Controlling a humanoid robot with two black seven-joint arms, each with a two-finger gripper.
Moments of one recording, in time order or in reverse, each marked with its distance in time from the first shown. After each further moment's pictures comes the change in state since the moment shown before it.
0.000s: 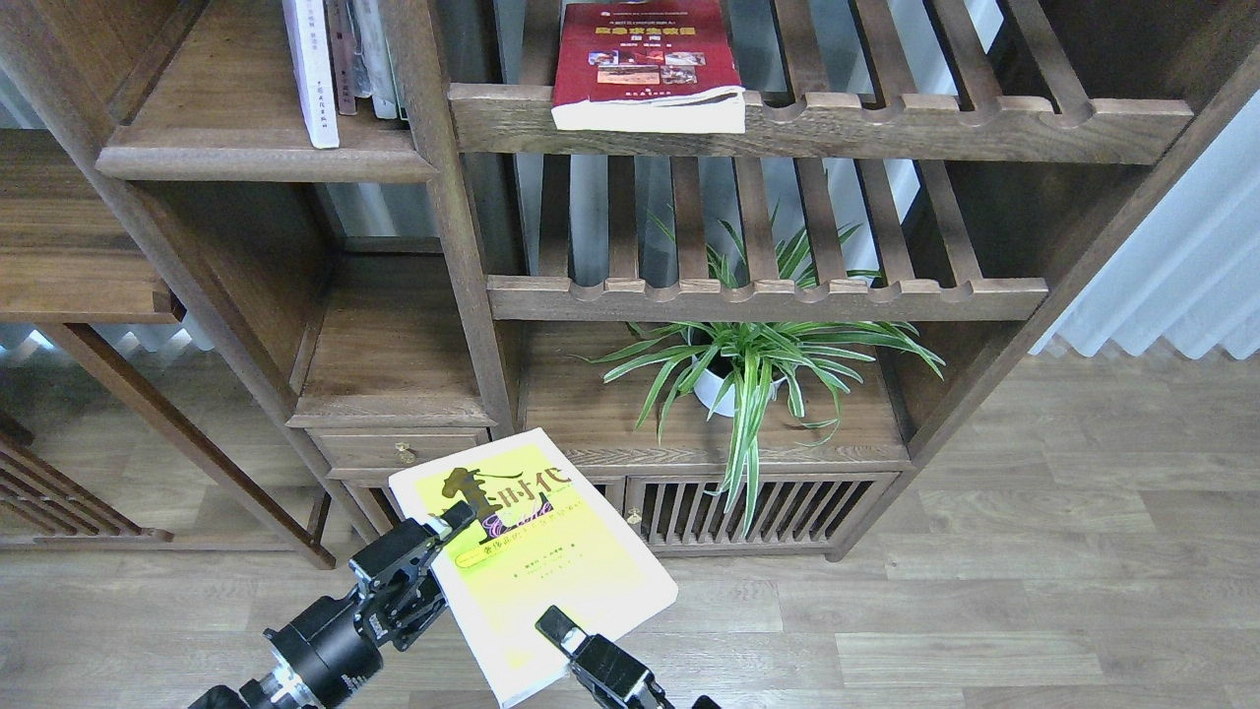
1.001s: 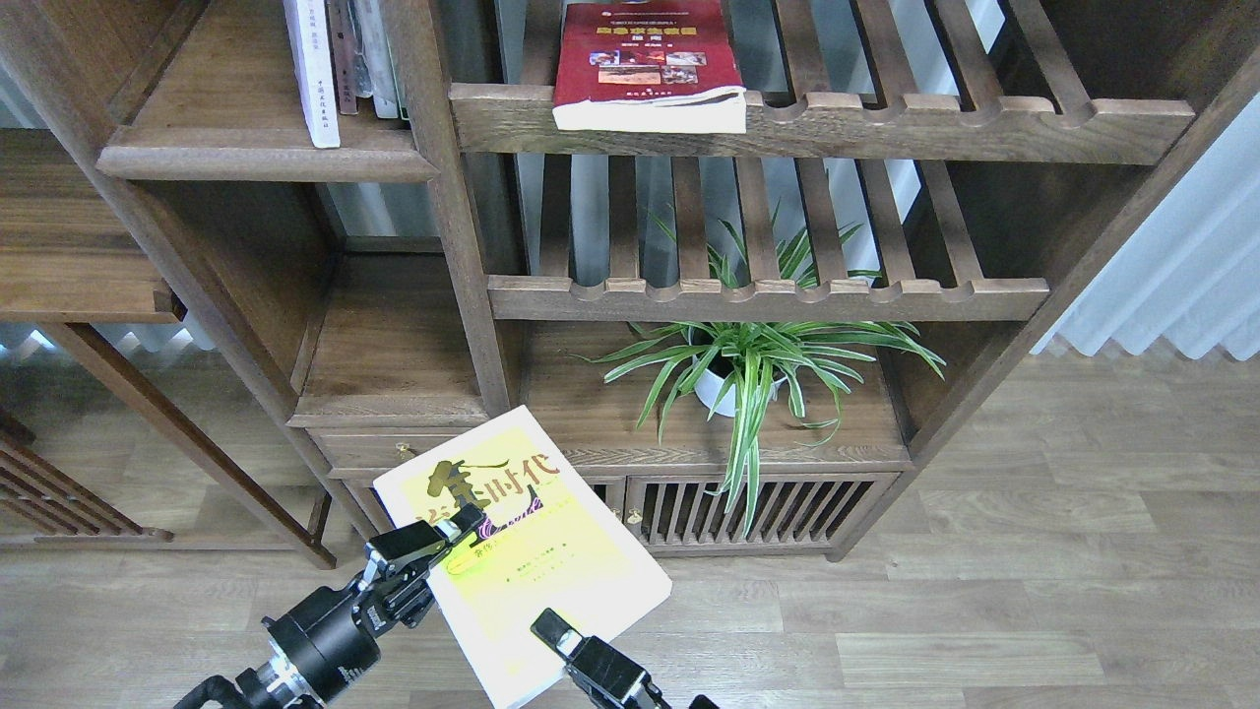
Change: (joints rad) left arm 0.017 0.034 -0.022 -0.016 0.013 0.000 0.000; right arm 0.020 0.003 0.049 -0.014 0.006 0.001 -0.004
